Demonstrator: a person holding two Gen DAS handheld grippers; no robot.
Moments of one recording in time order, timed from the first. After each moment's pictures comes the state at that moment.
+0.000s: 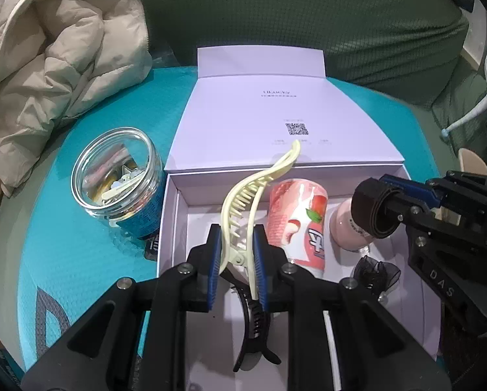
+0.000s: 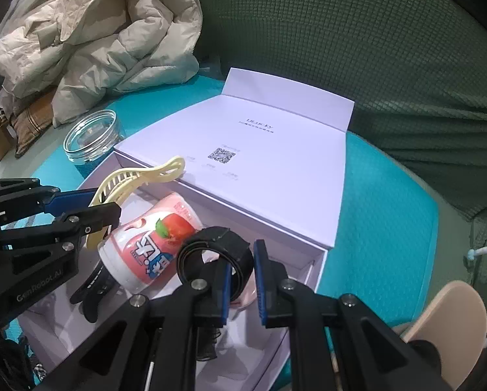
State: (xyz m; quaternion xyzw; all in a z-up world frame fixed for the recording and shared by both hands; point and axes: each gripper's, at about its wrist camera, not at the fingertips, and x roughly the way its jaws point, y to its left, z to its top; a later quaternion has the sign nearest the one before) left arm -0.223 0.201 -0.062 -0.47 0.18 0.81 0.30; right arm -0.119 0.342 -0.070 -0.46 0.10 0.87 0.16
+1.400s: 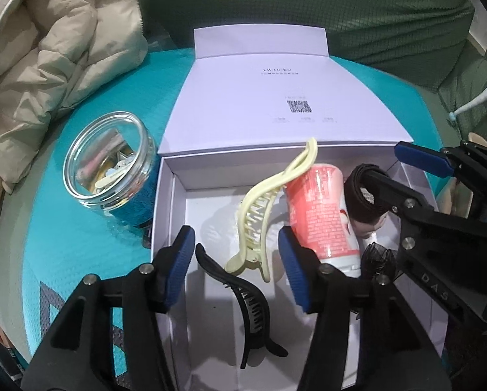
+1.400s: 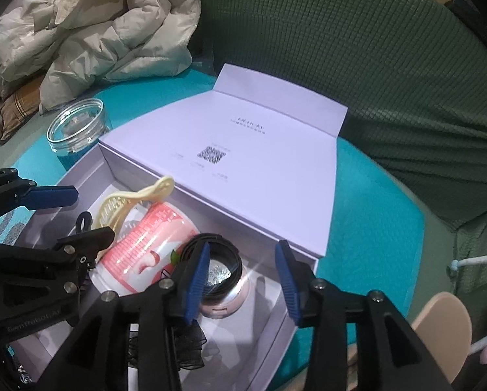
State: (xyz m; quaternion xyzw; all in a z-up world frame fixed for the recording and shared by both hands) left arm -0.223 0.205 -0.070 -0.49 0.20 0.80 0.28; right arm -0.128 0.340 -0.072 -0.47 0.06 0.86 0.19
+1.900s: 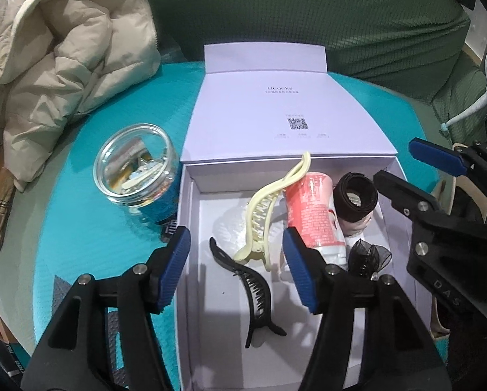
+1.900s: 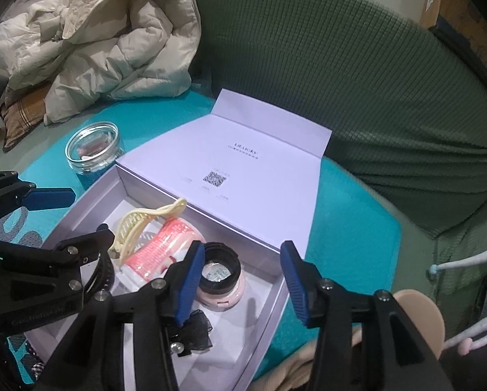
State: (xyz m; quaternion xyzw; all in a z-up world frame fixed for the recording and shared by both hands) left arm -0.214 0.189 -0.040 -0.48 0.19 0.81 0.28; right arm -0.114 0.323 -0.030 -0.45 0.04 0.87 0.21
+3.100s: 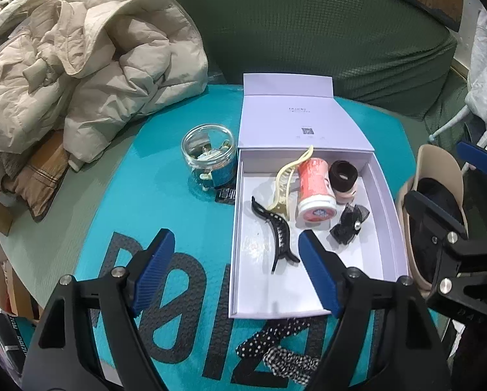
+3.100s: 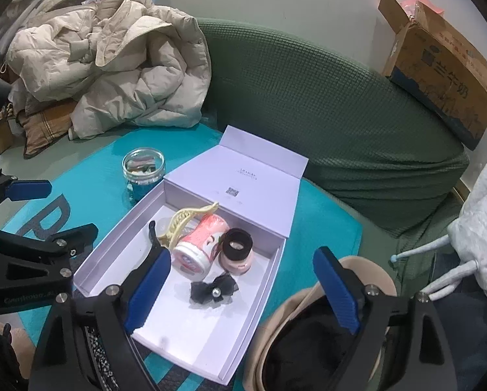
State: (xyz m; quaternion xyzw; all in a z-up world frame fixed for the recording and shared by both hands) left arm -0.146 0.107 0.035 -0.44 0.17 0.85 0.24; right arm -0.049 0.244 0.053 -0.41 0.02 0.88 0.24
